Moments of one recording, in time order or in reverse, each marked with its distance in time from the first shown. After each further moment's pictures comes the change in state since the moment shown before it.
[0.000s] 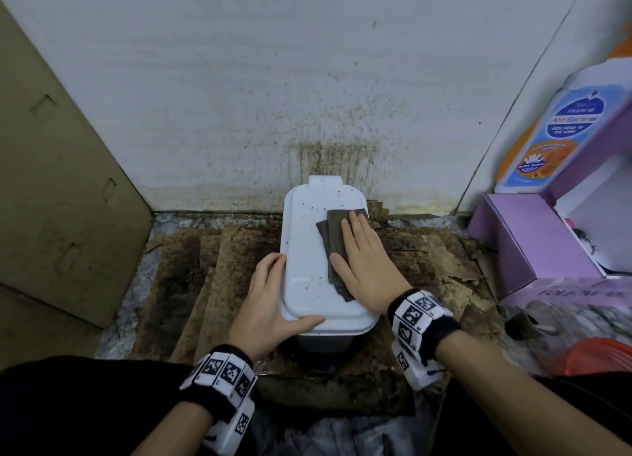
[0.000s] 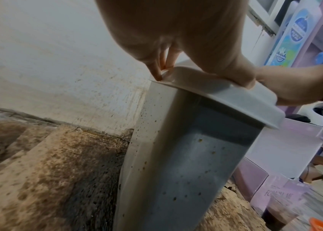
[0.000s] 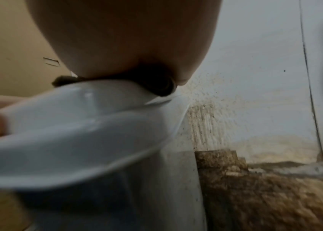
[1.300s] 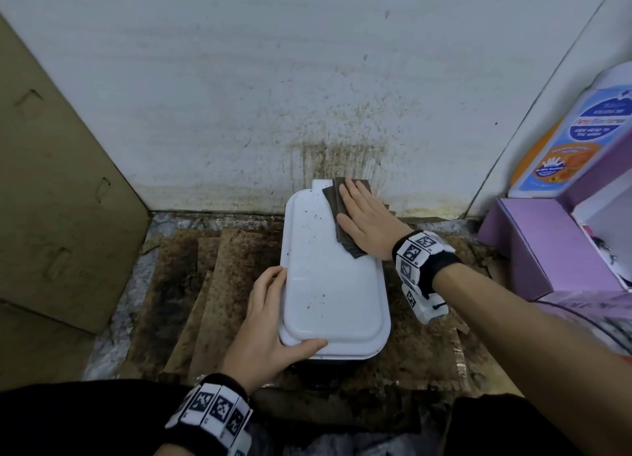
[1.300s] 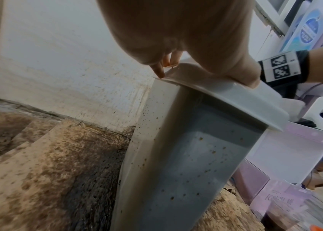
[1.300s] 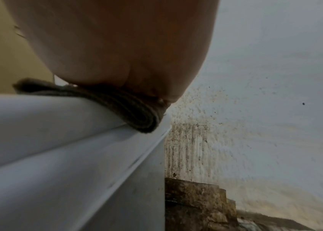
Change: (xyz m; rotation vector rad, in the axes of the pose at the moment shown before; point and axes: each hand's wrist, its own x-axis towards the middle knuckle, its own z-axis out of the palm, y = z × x) left_hand -0.001 0.001 0.001 -0.062 -0.040 -0.002; right_hand 0.102 0.047 -0.027 -0.144 -0.124 -0.089
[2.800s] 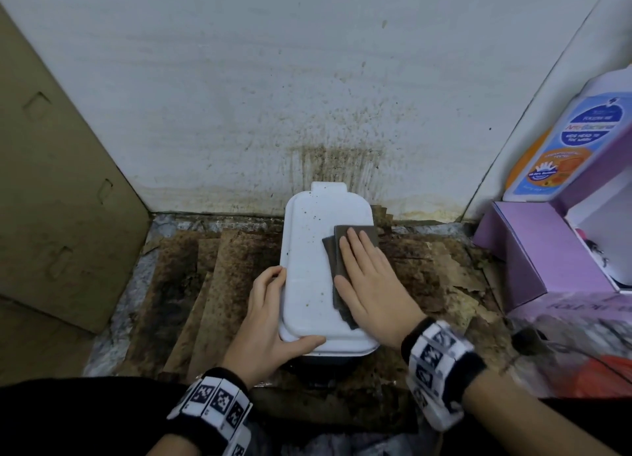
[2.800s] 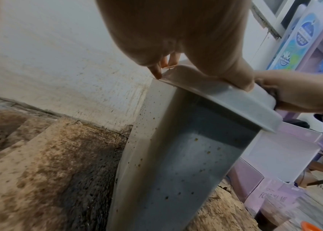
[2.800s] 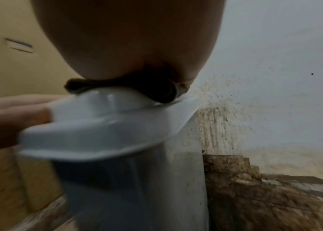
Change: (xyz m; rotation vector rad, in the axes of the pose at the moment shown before) left_hand -0.001 -0.002 0.002 0.008 0.002 -0.006; right_hand -0.106 -0.064 0.031 0.052 0.096 0.048
